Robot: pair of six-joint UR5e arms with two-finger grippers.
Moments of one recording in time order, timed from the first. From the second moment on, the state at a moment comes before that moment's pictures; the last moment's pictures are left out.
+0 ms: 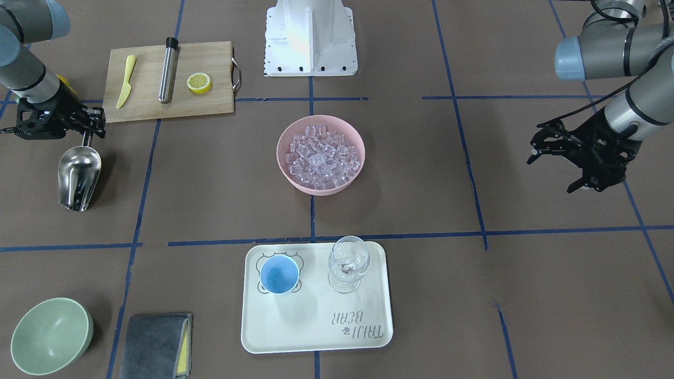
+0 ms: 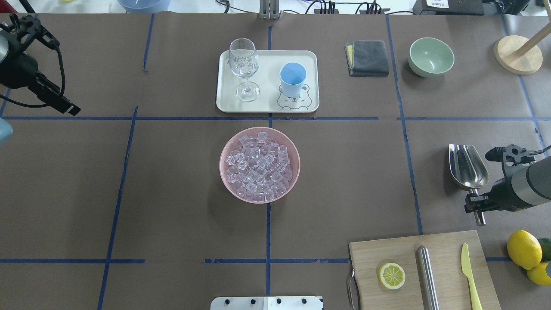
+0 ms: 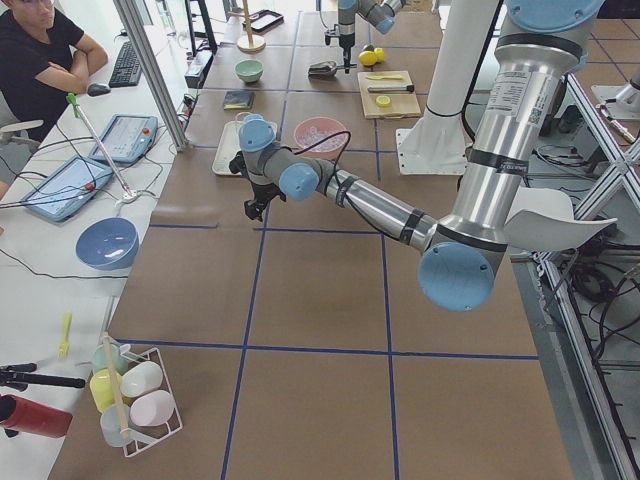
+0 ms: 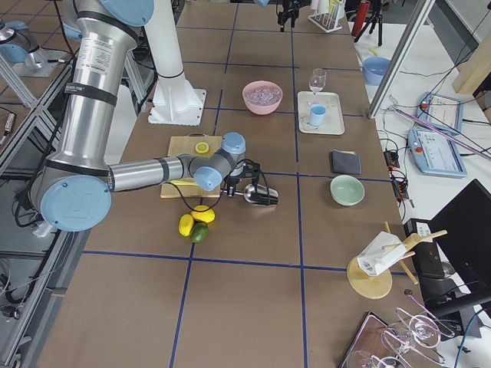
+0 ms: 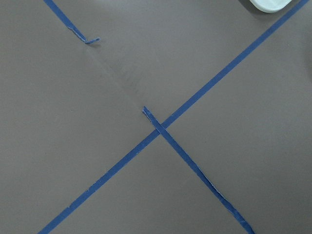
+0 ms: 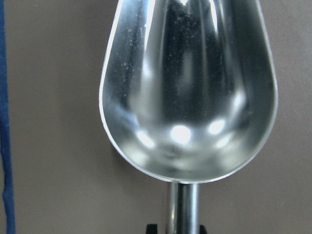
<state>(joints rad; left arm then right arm) -1.12 -1.82 -1.76 -1.73 -2.36 0.00 0.72 -1.83 1.88 -0.99 2.11 1.04</state>
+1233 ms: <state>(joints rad) -1.12 -1.83 -1.77 -1.73 -2.35 0.00 0.72 -1.74 2.15 -1.13 1.93 1.02</state>
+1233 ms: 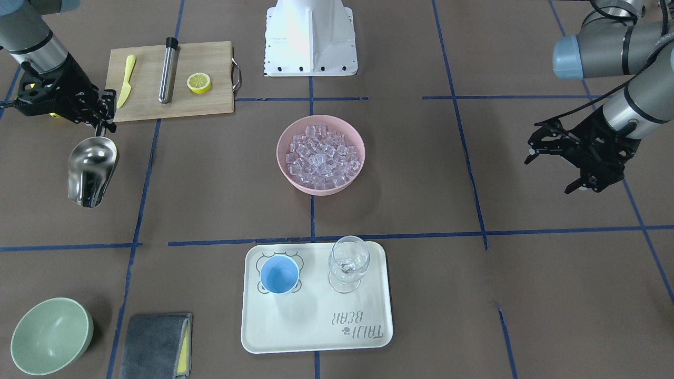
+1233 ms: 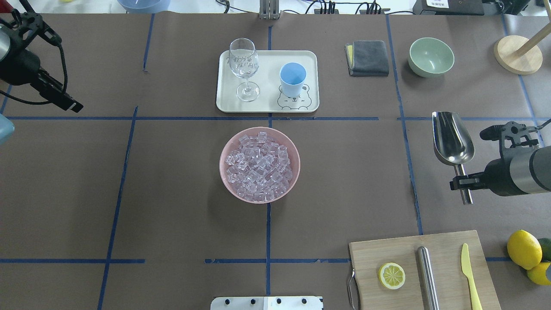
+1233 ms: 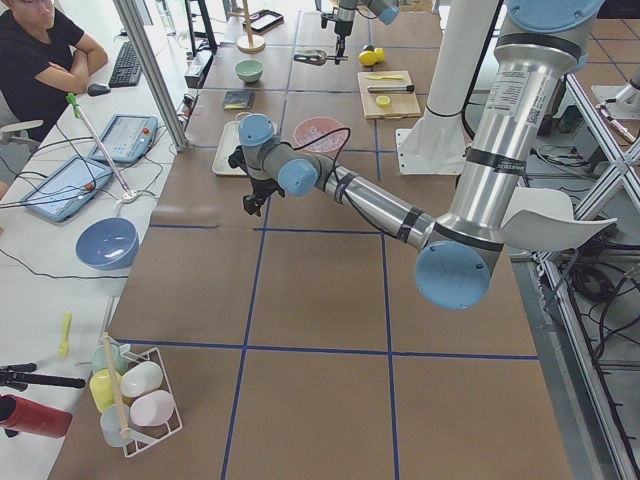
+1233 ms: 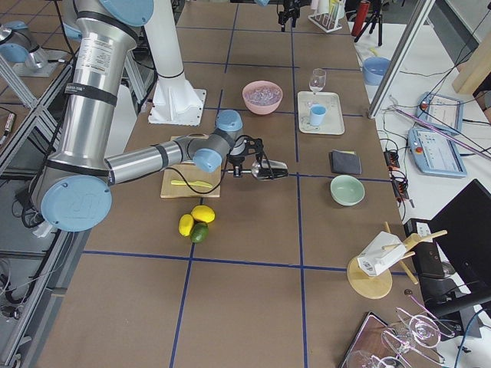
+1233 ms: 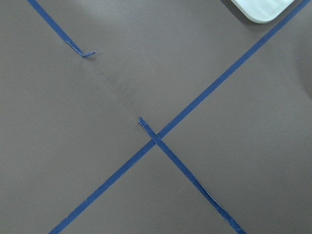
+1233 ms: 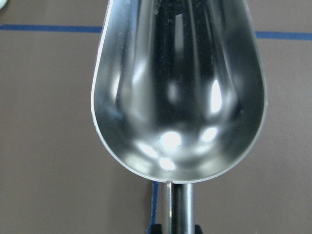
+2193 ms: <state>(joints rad) -1.00 -1.85 -1.74 -2.00 -2.25 0.01 0.66 -1.24 2.20 -2.06 1.78 0.33</state>
